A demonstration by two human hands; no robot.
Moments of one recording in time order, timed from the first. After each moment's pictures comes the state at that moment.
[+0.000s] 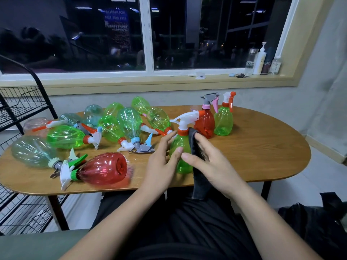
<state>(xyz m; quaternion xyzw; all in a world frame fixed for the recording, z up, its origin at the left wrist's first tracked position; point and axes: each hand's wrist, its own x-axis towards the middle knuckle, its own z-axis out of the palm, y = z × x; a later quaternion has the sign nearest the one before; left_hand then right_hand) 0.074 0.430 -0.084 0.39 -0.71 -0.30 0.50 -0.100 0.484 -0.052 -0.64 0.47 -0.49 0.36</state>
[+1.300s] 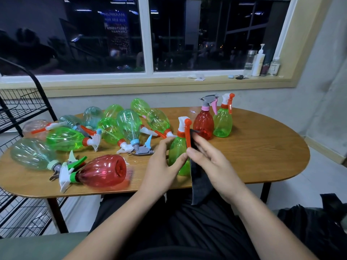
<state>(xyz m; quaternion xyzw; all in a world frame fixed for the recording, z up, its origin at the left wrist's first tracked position) 0.073 0.426 -0.087 0.40 -0.71 -0.29 0.50 -0.095 0.500 -0.040 -0.62 0.42 -0.53 0.40</state>
